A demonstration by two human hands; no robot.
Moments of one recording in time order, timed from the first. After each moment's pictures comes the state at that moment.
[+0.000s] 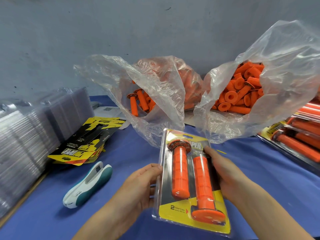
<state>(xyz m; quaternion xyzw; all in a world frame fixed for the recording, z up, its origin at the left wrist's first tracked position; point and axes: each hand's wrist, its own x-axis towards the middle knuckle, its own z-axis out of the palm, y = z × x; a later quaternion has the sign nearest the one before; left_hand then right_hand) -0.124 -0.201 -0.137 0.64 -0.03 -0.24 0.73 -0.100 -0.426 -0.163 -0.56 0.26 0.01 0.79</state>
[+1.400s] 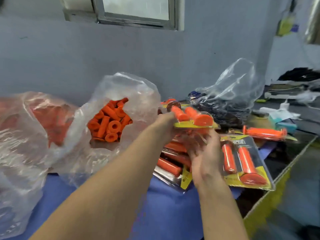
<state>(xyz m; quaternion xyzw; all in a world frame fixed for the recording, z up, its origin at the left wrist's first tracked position) -0.089 -0.673 -0.014 0.58 -0.21 -0.32 0.72 -0.198 -0.677 -0.069 -0.33 0.21 -0.47 0.79</state>
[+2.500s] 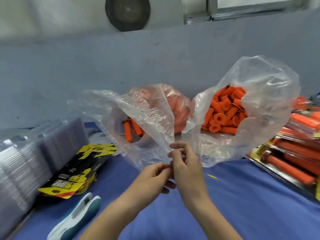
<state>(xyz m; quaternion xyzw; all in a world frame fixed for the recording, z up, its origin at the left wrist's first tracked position) -0.085 -0.268 -0.089 0.79 -0.20 -0.15 0.56 -0.107 -0.380 -0.092 -0.68 0.04 -0.27 0.69</state>
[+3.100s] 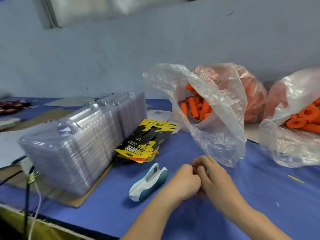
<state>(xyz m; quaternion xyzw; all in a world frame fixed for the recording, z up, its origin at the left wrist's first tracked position) -0.079 -0.174 -0.128 0.84 -0.04 -0.16 0.52 -0.083 -0.288 -0.157 -0.86 -0.11 -0.12 0.49</state>
